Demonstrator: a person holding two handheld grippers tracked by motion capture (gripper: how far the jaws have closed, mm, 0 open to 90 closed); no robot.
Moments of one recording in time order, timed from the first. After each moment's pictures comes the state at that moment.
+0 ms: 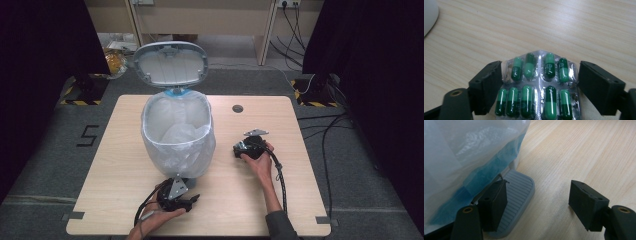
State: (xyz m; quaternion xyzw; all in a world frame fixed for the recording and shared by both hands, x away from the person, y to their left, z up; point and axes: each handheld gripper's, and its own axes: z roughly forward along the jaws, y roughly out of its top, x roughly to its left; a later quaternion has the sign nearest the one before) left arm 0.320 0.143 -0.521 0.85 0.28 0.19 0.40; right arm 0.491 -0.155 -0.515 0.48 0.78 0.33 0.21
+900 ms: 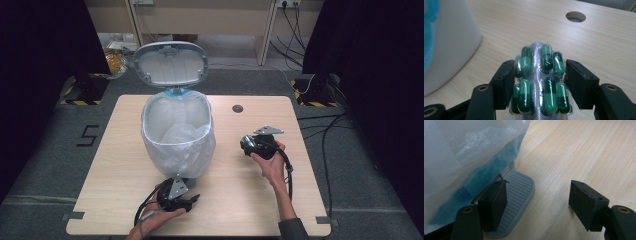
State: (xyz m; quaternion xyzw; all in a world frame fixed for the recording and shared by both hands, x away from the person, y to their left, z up) left arm 0.320 0.143 -0.521 0.85 0.28 0.19 0.40; right arm 0.459 -0.177 -0.459 0.45 0.78 0.39 0.21
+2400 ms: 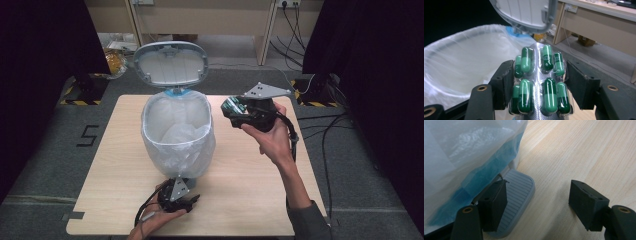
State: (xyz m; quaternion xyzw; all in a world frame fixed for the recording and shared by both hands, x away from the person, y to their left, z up) left arm 0.318 0.140 -0.522 0.85 0.28 0.21 0.39; right arm 0.417 -0.119 -0.265 0.30 0.78 0.49 0.24
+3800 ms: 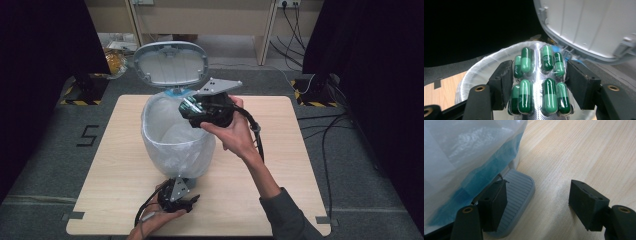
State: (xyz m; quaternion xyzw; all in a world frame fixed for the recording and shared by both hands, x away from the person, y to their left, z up) left arm 0.318 0.140 -0.522 0.85 0.28 0.21 0.39; right arm 0.420 -0.027 -0.257 0.23 0.81 0.50 0.19
